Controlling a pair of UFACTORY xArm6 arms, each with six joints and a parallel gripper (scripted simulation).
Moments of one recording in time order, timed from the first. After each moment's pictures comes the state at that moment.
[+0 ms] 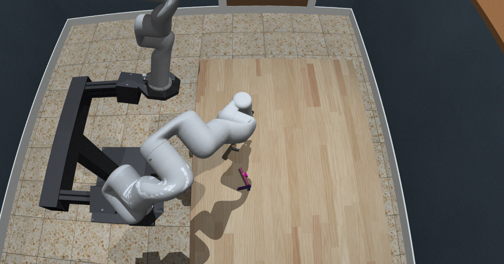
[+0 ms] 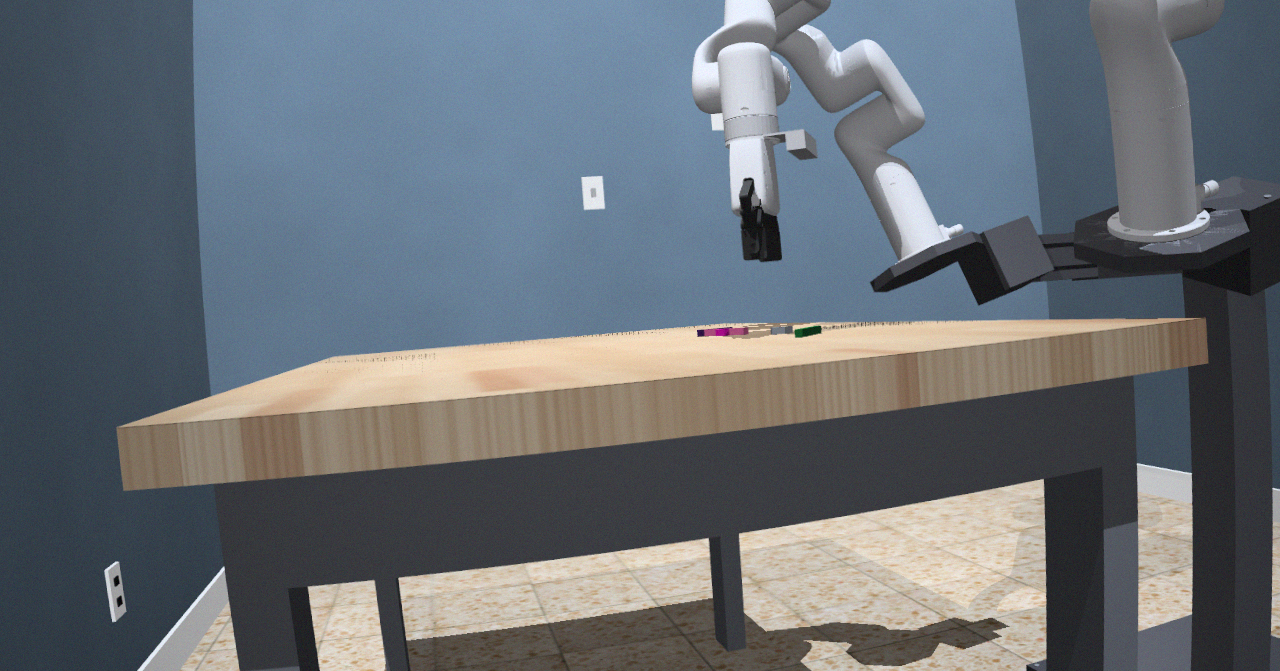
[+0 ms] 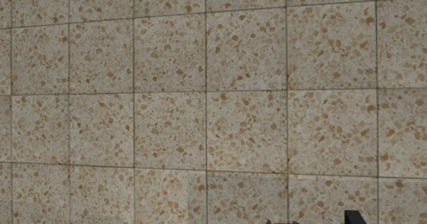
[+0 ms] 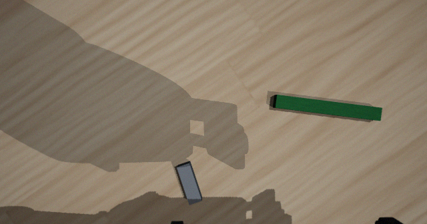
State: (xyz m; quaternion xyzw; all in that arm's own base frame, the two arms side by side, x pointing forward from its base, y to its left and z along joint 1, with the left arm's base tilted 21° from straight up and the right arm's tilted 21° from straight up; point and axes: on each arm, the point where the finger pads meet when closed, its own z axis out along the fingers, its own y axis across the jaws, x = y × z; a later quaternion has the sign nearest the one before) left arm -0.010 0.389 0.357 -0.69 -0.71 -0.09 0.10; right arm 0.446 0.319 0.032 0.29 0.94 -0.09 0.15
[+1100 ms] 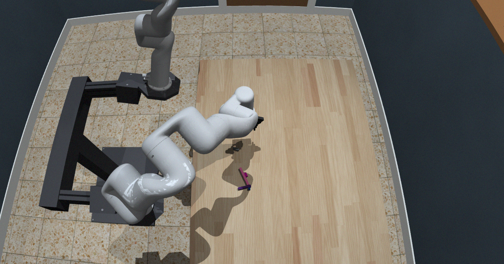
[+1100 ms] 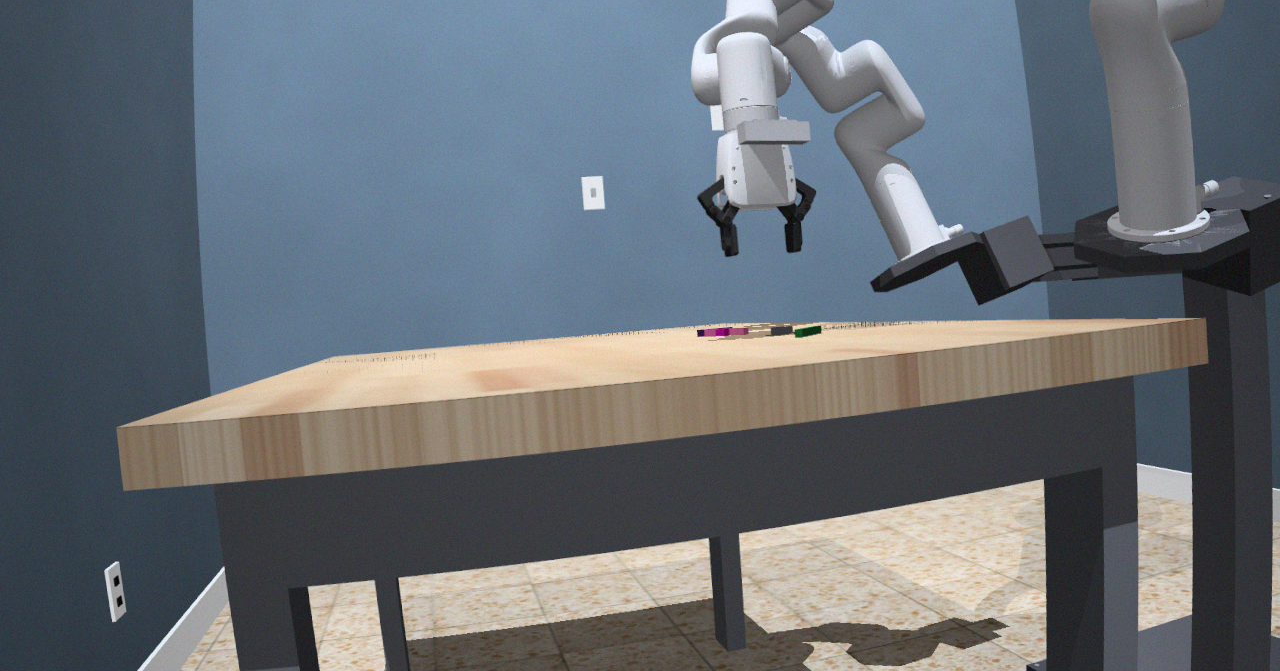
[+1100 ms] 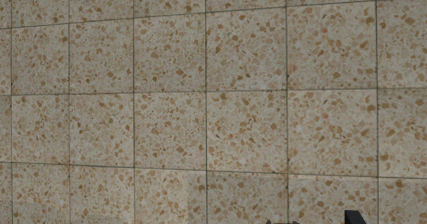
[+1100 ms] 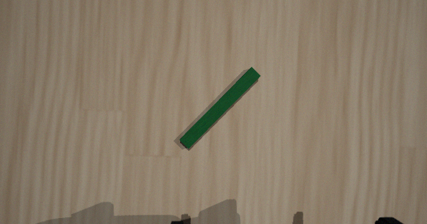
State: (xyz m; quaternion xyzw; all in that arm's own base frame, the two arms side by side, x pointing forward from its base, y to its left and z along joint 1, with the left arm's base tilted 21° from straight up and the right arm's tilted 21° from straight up) left arm -0.010 0.389 0.357 -0.69 -0.71 -0.09 0.10; right arm 0.453 0.342 0.036 0.67 0.72 -0.02 0.18
